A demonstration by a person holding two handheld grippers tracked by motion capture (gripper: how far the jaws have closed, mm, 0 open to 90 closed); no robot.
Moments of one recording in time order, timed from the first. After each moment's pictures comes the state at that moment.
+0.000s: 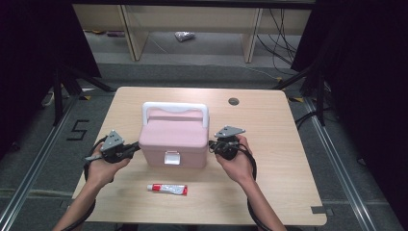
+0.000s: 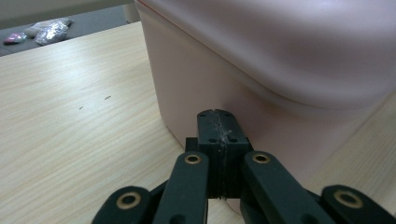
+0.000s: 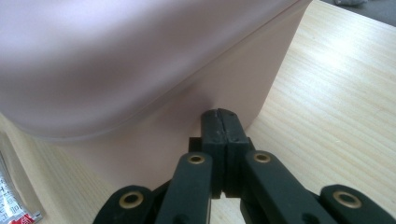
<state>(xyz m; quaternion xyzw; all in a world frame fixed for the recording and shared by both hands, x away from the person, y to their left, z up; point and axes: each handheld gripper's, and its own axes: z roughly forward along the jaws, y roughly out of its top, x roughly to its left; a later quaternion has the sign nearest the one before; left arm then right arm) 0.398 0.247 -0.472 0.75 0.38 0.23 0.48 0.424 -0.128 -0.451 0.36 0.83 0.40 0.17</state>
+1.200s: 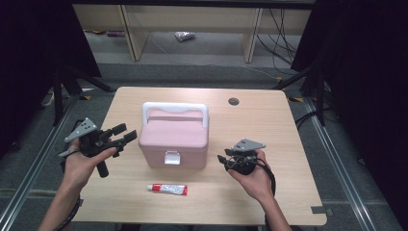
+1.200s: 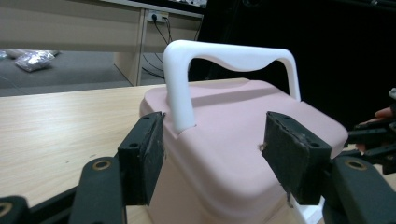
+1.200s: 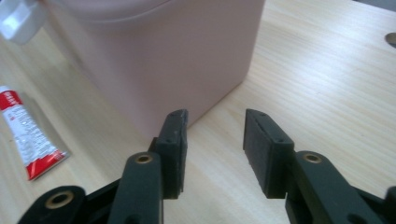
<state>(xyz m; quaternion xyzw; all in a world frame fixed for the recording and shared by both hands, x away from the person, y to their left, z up) 0.382 0.265 -0.403 0.65 0.41 0.18 0.61 0.380 -0.170 -0.455 0.38 0.81 0.42 0.16</state>
